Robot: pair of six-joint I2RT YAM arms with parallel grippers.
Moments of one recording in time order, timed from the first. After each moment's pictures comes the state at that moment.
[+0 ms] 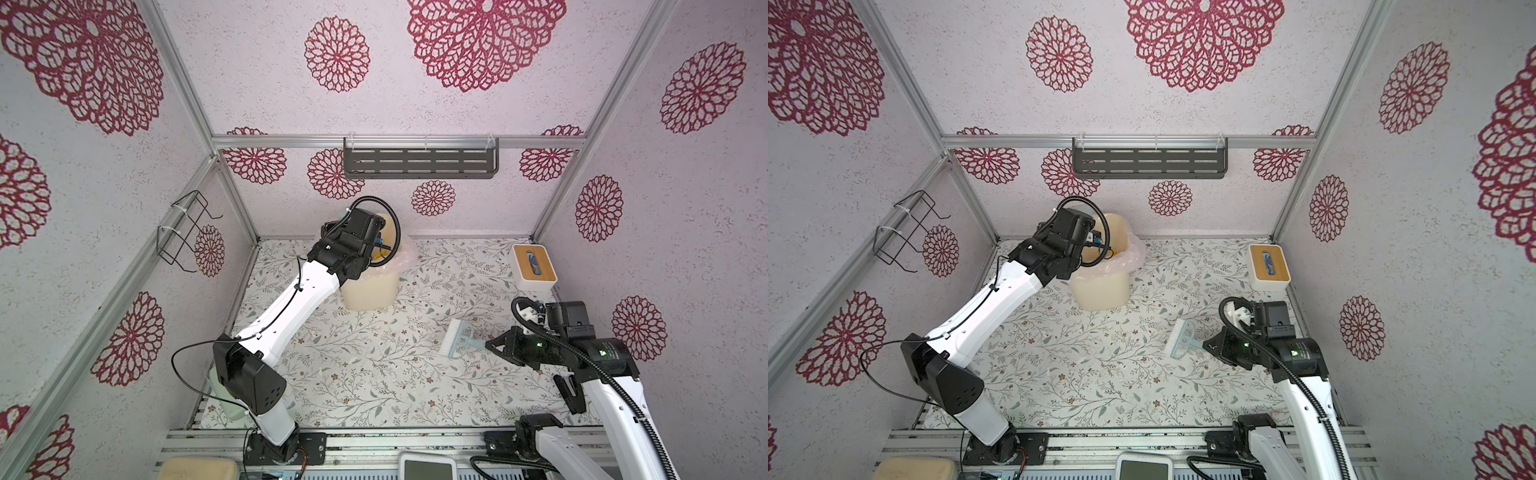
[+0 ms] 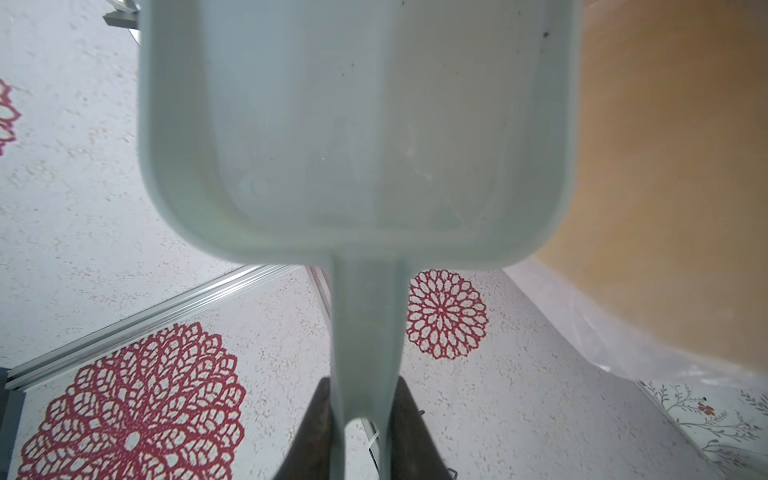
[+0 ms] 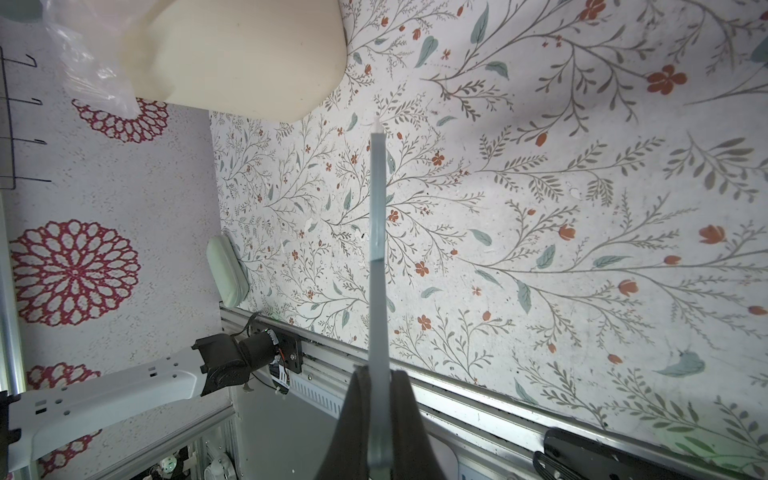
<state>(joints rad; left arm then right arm) -0.58 1.70 1.80 -0.80 -1.05 1.23 0.12 0.80 1.00 -1.20 -0.57 0.47</state>
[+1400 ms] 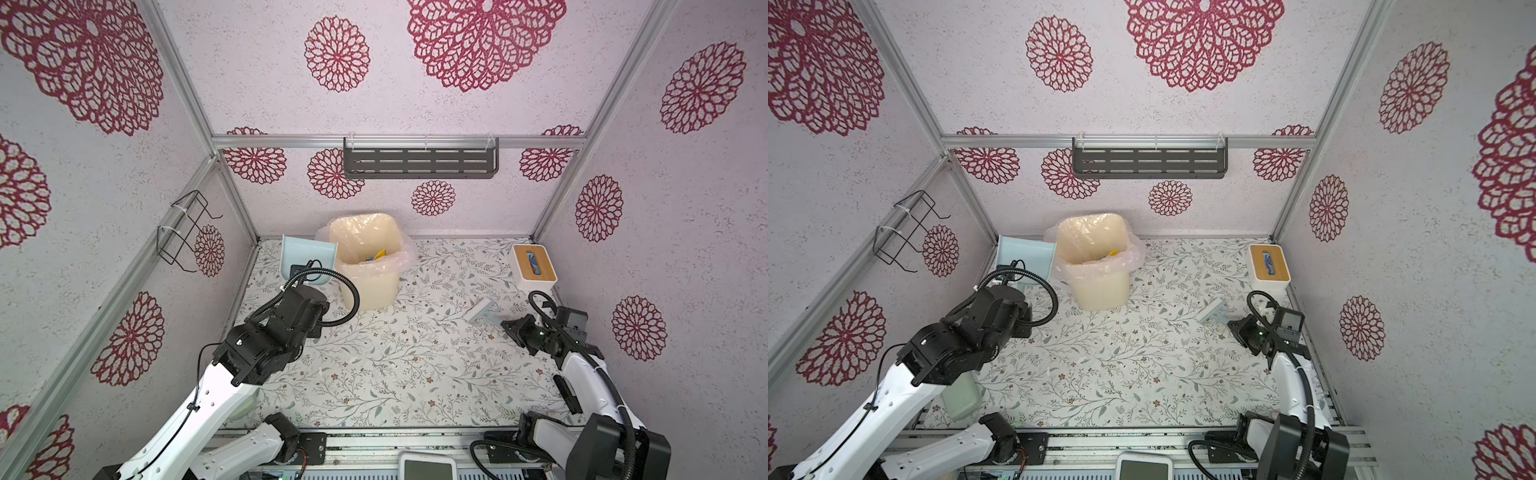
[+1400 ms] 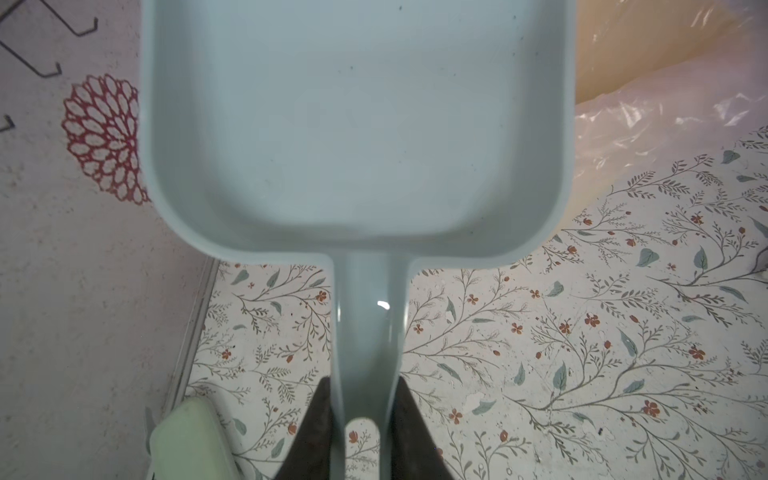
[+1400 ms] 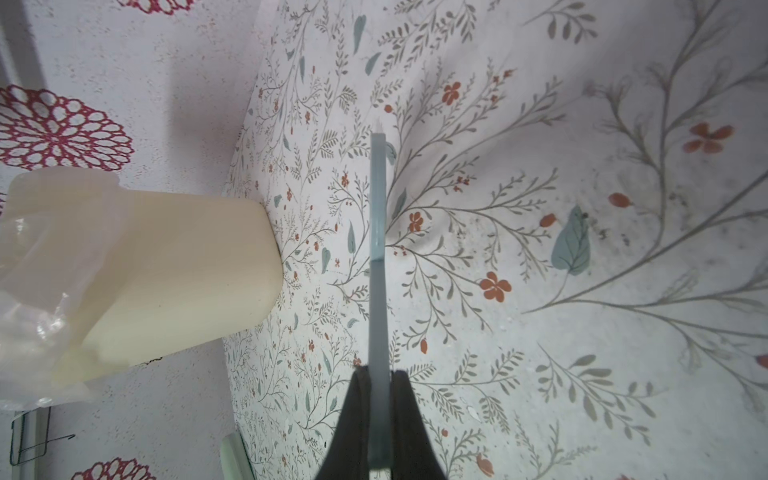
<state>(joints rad) -0.66 0.94 1.22 -1.11 -0.62 -0.42 -0.30 1.07 0.55 -0.36 -0.64 0.61</state>
